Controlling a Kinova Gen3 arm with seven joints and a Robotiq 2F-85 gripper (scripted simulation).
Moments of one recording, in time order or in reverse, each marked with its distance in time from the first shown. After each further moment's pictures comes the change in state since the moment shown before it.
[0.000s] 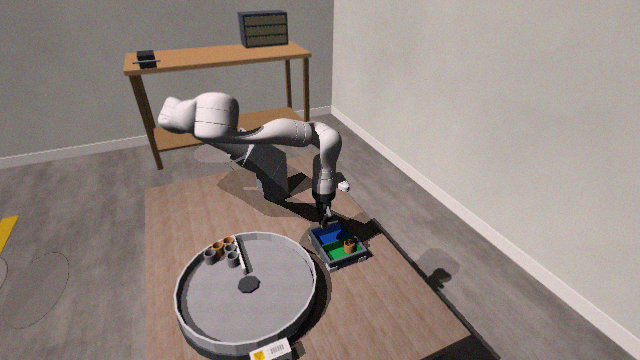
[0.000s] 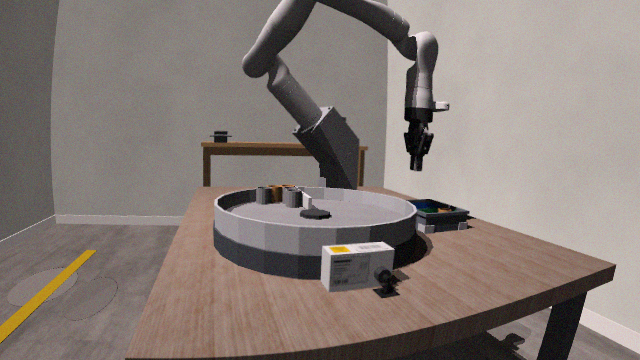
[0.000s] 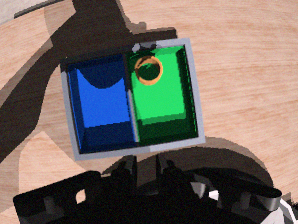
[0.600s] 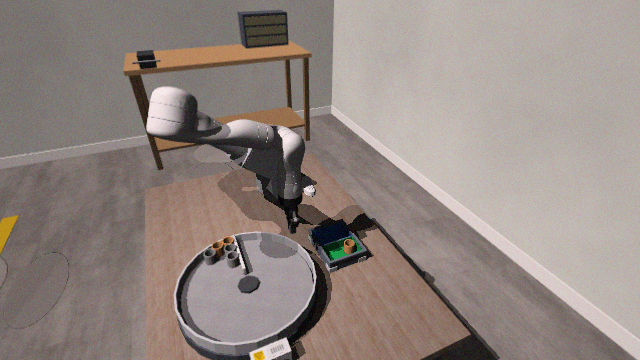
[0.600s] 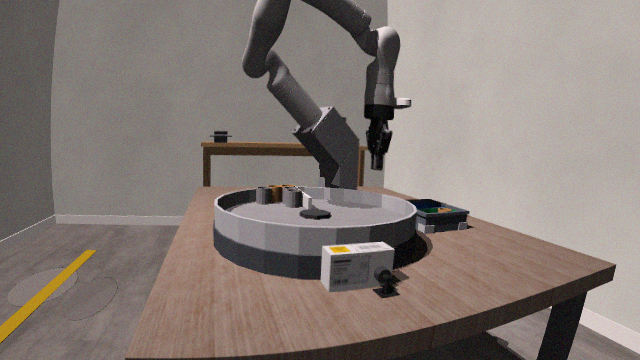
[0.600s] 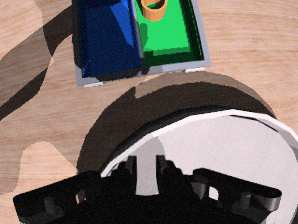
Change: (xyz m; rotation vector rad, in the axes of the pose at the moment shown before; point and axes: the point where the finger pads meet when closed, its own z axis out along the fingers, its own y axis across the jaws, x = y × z) arm -0.106 -0.010 0.003 0.000 0.002 -0.003
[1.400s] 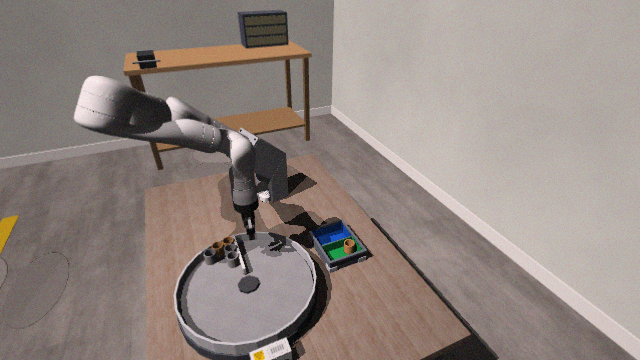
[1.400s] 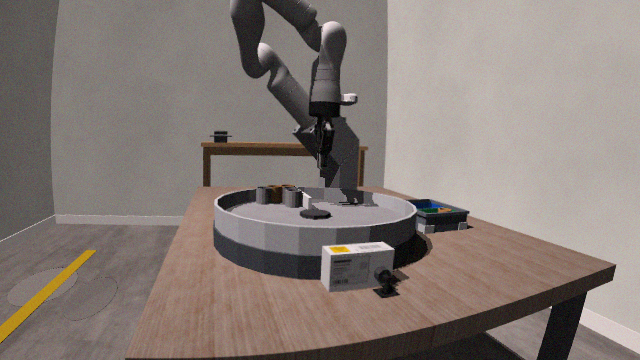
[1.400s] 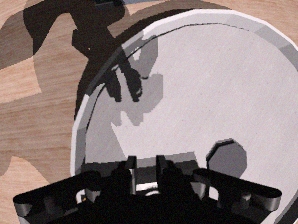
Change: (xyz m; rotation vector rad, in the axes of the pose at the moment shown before) arm -0.135 -0.012 0.003 -0.003 0.008 -0.008
